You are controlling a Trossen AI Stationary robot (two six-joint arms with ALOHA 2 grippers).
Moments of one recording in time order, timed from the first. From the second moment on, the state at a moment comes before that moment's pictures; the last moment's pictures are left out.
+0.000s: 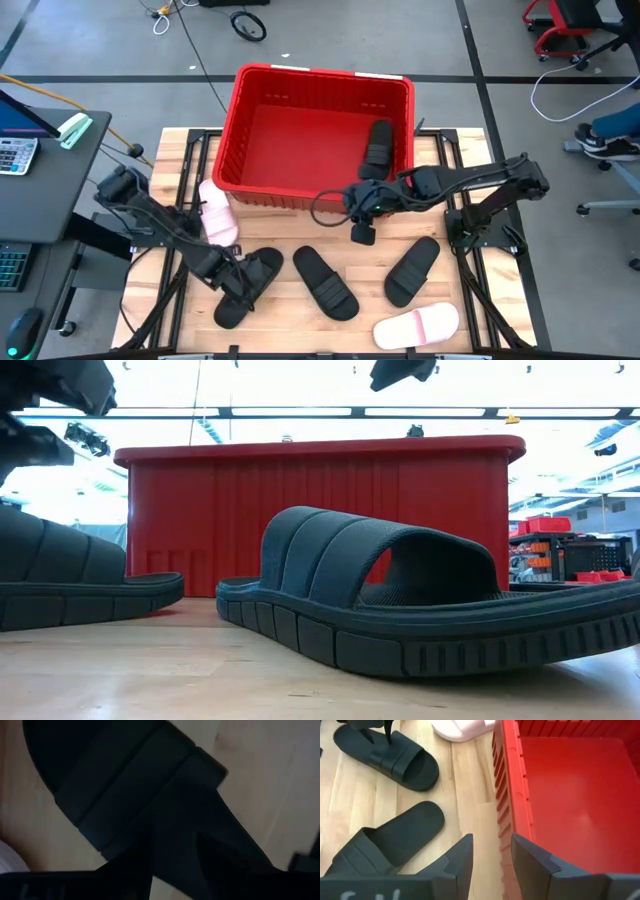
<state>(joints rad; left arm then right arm) -0.68 1.53 0.98 -0.82 -0.05 -0.91 0.15 1.53 1.52 -0.85 0.26 0.18</state>
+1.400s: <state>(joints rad) -0.69 1.57 1.15 -0.95 -0.24 -0.84 0.15 1.51 1.51 -0.84 0.26 0.21</state>
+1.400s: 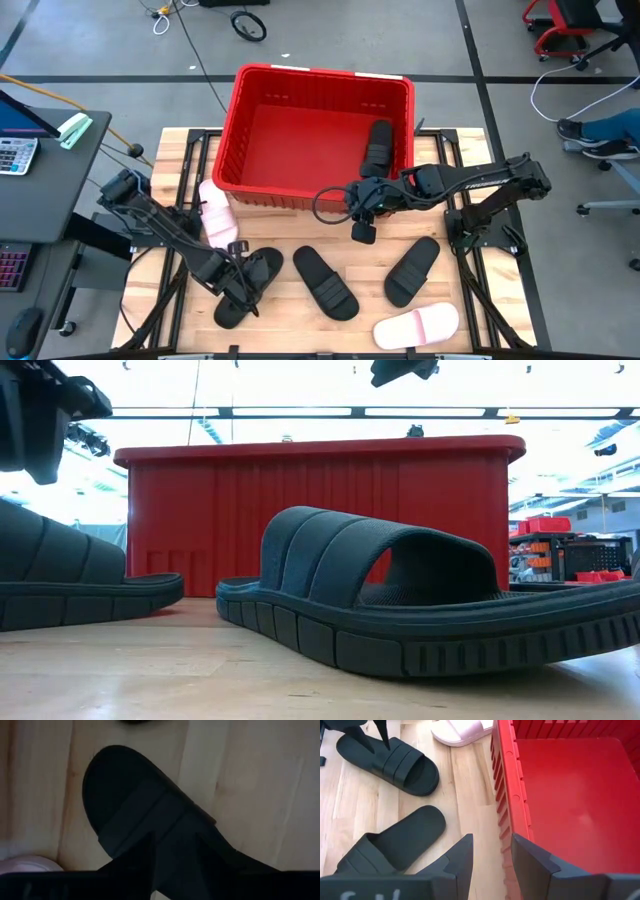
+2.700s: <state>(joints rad) -0.70 1.80 1.16 -1.00 -0.32 -0.78 0.15 1.51 1.52 -0.84 0.26 0.21</state>
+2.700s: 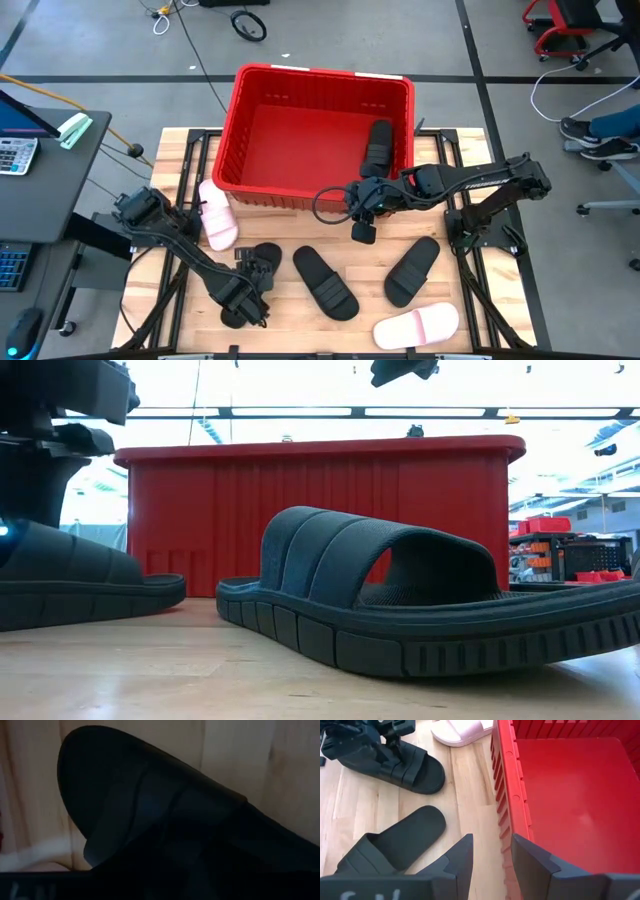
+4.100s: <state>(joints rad) -0.90 1.79 2.07 -1.40 -1.07 -0.37 0.46 1.51 1.48 -0.56 0.08 -0.36</state>
